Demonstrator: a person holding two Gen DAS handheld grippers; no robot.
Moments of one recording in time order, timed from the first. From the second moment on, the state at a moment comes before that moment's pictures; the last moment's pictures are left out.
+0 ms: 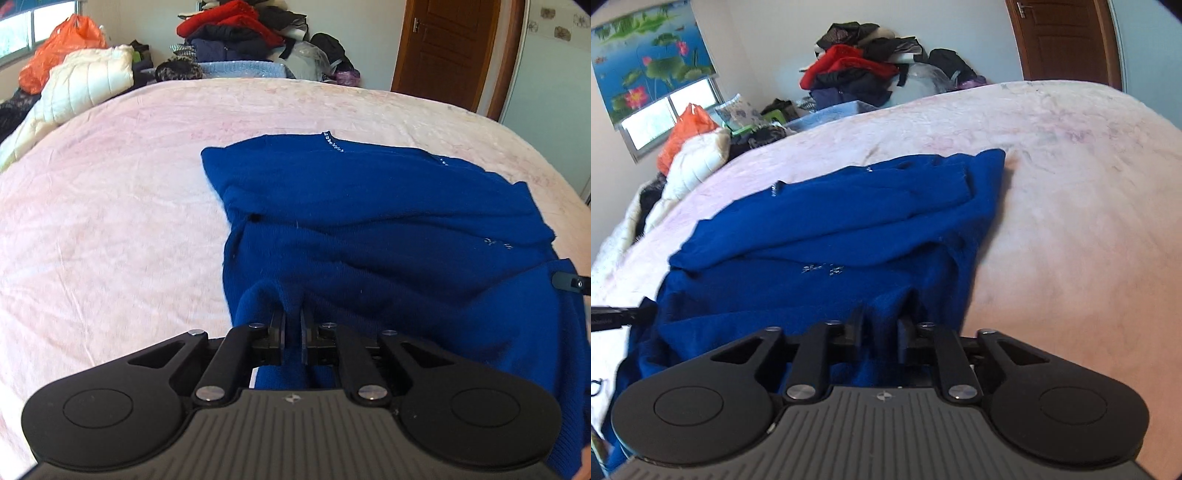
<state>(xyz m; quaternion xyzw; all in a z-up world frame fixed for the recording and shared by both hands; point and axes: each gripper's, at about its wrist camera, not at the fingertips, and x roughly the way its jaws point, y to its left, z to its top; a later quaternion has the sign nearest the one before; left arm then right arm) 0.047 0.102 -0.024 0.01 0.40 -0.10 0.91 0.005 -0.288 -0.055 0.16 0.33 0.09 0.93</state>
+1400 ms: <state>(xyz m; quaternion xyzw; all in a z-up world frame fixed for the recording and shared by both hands) -0.051 0.152 -0.036 -0.10 0.44 -0.23 0.86 -0.112 -0.300 -0.077 0.33 0.38 0.22 0.83</state>
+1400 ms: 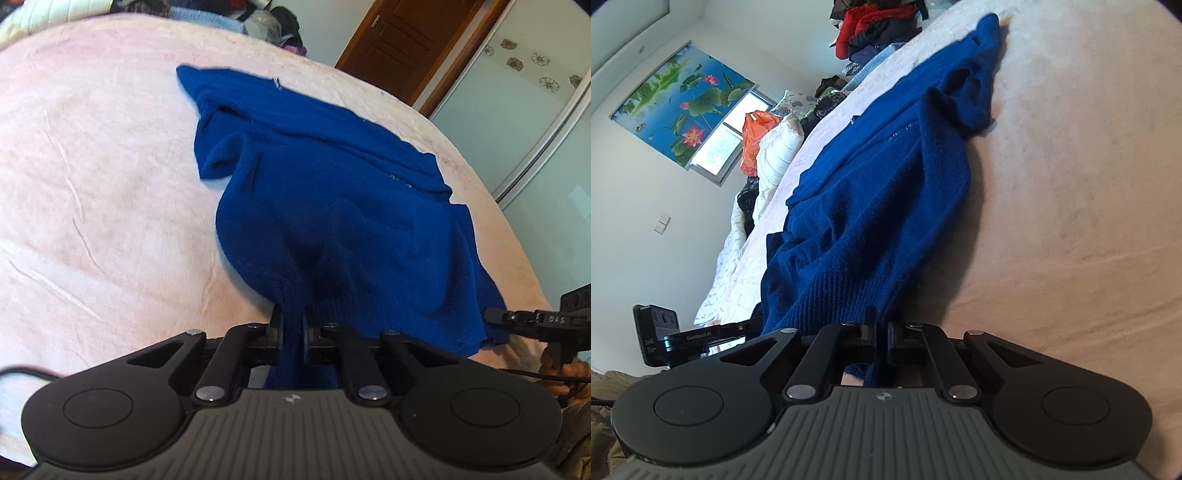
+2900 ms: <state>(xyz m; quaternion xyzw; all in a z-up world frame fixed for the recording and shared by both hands) 0.080 0.127 0.096 -0.10 0.29 -0.20 0.93 0.022 -0.348 0.017 0.41 0.21 0.25 0.85</state>
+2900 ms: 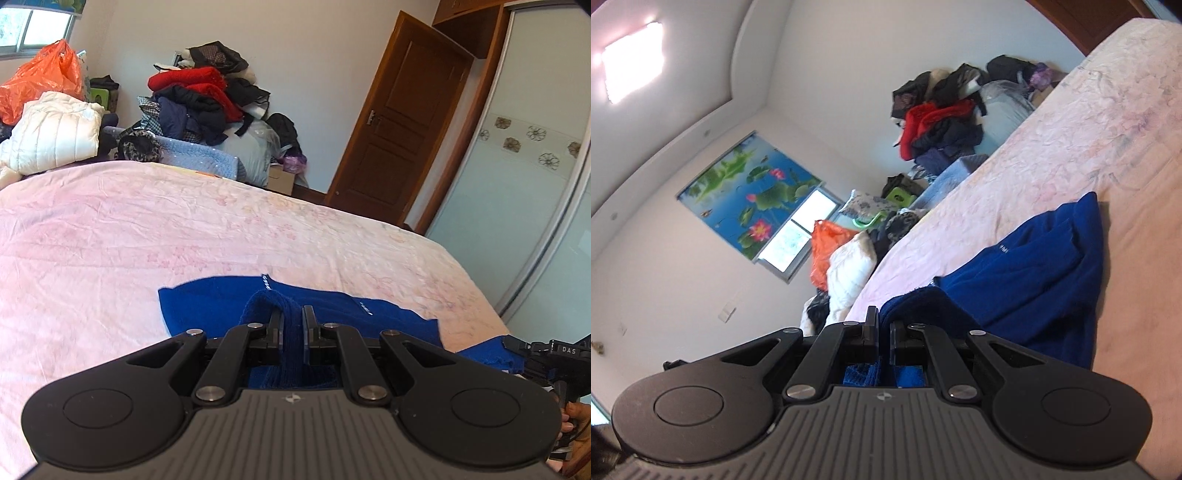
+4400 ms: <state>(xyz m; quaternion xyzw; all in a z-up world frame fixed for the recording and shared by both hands) 0.188 0.029 0.027 0.11 0.33 -0.06 0.94 0.145 -0.334 -0.027 0.36 0.25 0.13 0.89</state>
